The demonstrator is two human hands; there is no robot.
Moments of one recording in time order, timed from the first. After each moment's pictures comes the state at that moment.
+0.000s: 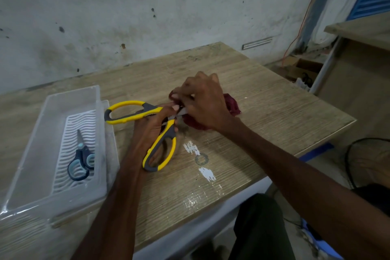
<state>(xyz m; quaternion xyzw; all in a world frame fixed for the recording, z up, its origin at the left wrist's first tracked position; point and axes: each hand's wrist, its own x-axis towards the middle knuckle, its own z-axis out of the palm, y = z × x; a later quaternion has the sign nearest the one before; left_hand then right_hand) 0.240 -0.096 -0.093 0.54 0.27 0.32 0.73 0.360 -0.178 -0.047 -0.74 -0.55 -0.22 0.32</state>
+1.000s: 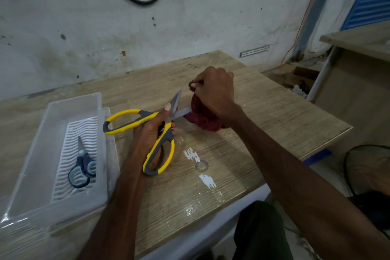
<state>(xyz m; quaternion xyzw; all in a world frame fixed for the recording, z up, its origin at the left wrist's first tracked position) 0.246 -0.083 -0.091 0.51 0.26 0.32 0.76 0.391 -0.165 -0.022 -0.84 -0.39 -0.17 0.33</state>
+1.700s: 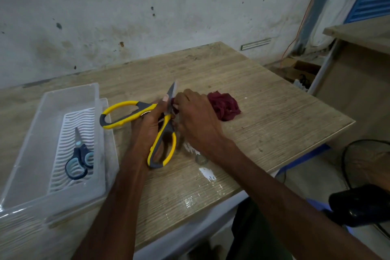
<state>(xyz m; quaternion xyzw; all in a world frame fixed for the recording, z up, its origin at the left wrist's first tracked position) 0.247 -0.086 -0.099 0.47 0.21 0.34 0.79 0.321 -0.187 -0.065 -0.77 -0.53 -0.18 0.32</state>
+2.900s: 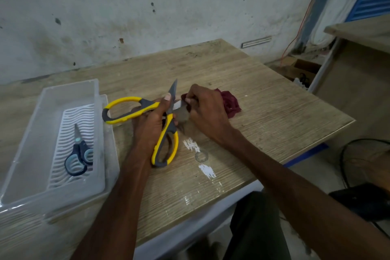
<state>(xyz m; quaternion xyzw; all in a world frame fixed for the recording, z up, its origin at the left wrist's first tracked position) 0.245 -0.100 -0.088 0.56 0.27 0.40 0.68 0.354 -0.186 -0.073 -0.76 -0.48 -0.10 0.43</state>
